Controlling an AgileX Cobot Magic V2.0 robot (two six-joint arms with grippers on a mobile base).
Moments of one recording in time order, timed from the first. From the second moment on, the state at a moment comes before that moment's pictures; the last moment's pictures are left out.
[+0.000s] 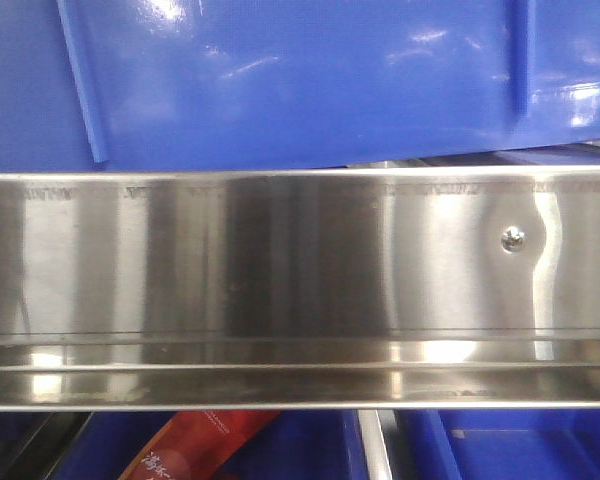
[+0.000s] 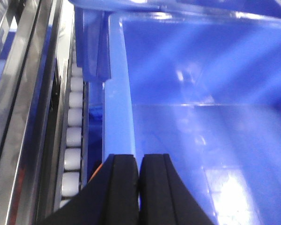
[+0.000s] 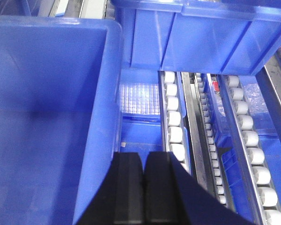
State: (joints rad) left arm 0.01 1.33 -1.50 -0.19 0.94 -0.03; right arm 0.23 1.50 -1.90 -0.16 1.23 0.08
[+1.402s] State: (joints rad) left arm 0.01 1.33 -1.50 -0.19 0.96 -0.03; right arm 0.23 1.60 -1.80 -0.08 1.23 0.08
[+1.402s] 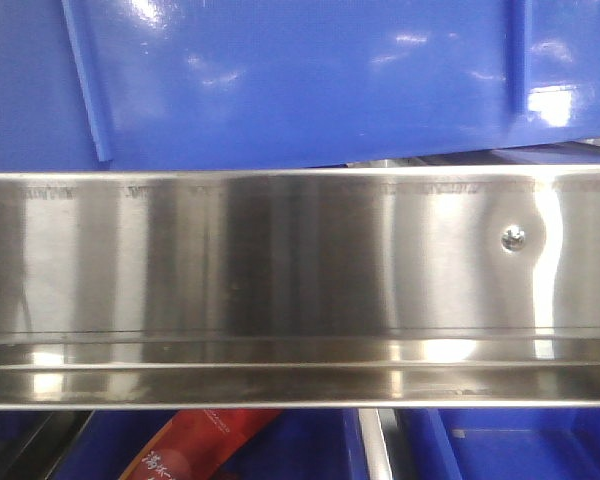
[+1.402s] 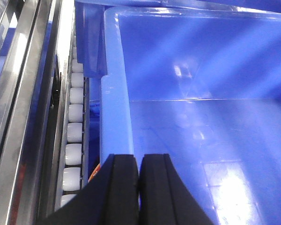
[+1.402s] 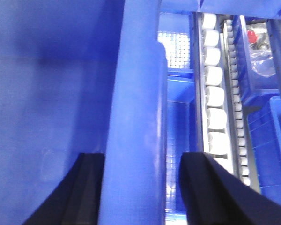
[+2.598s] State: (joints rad) left arm 0.01 1.33 -1.50 -0.19 0.97 -0.03; right arm 0.23 1.58 -1.83 -0.09 1.24 0.08
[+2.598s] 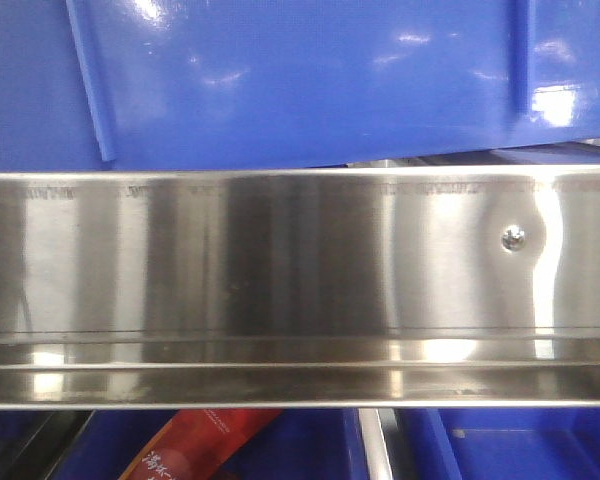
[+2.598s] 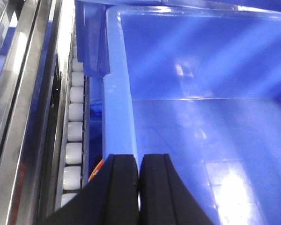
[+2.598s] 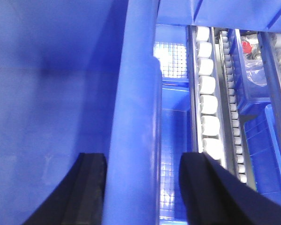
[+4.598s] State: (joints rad) left arm -0.06 1.52 -1.54 -0.16 0.95 -0.12; right arm 0.24 1.62 -1.84 -0.09 1.22 0.08
